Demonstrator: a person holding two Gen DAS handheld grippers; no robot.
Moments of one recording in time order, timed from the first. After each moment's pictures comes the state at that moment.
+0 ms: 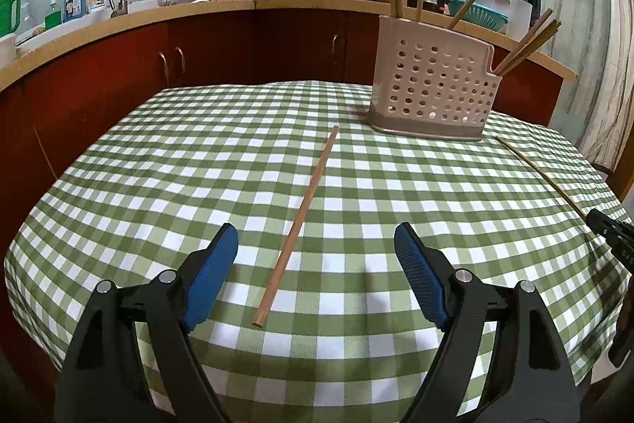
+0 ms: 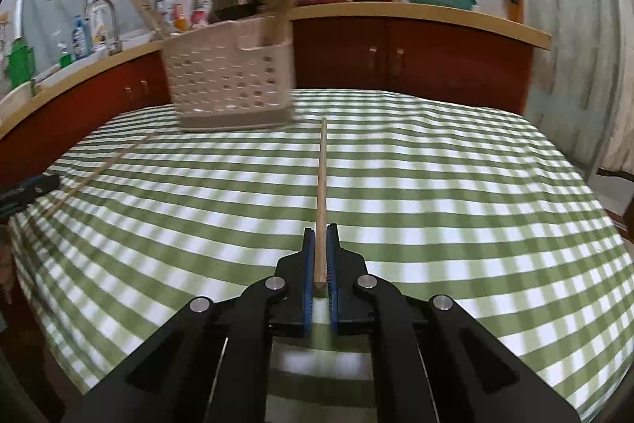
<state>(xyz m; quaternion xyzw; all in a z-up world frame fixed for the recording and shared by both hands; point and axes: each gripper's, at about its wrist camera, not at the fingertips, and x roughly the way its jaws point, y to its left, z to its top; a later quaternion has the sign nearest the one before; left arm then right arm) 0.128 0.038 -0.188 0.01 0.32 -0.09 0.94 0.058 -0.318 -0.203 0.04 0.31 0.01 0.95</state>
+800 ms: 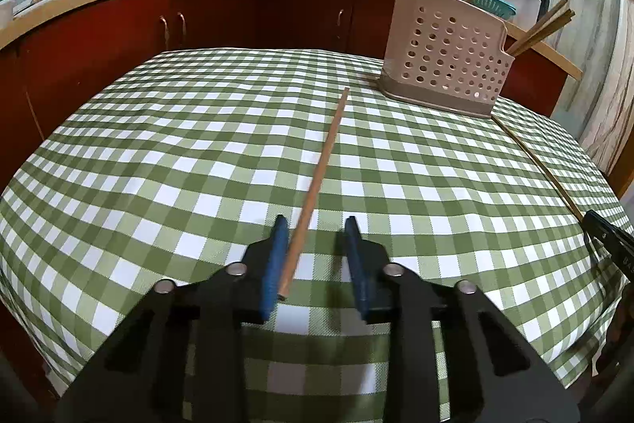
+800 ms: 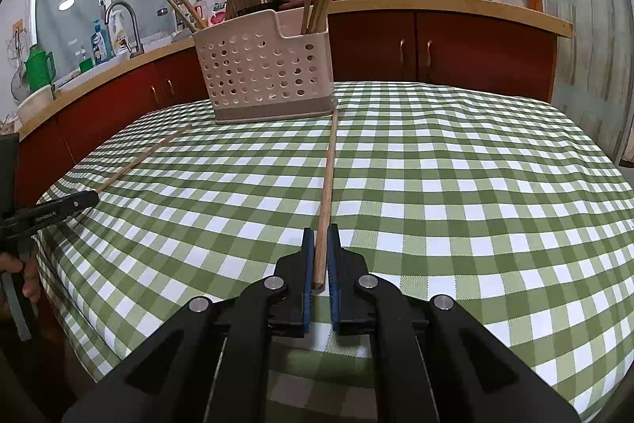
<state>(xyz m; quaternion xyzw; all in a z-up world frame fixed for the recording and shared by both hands) 0.132 0.054 -0.215 -0.01 0.35 -0.10 0.93 0.053 -0.301 -0.214 0.07 0.31 0.04 0.95</state>
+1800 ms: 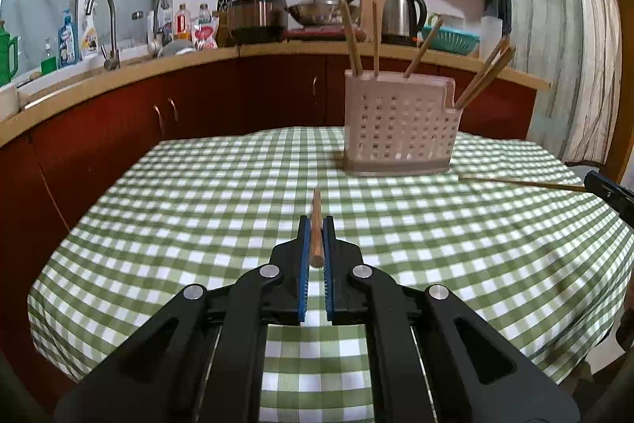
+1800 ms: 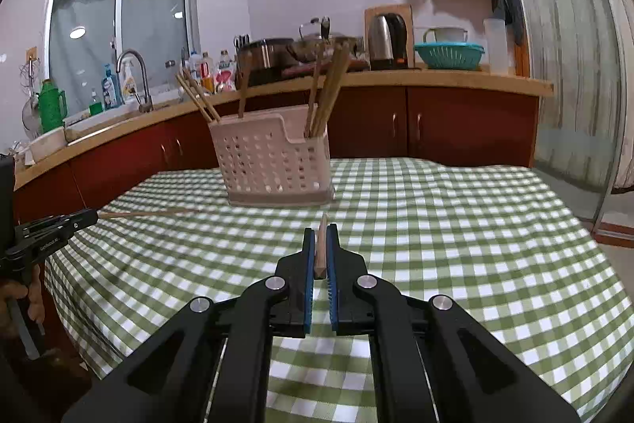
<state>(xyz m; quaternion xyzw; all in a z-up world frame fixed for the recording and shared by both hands) 0.093 0.027 -0.139 0.04 0.24 -0.12 0.96 0.029 -0.309 -0.135 0.07 0.21 0.04 0.97</state>
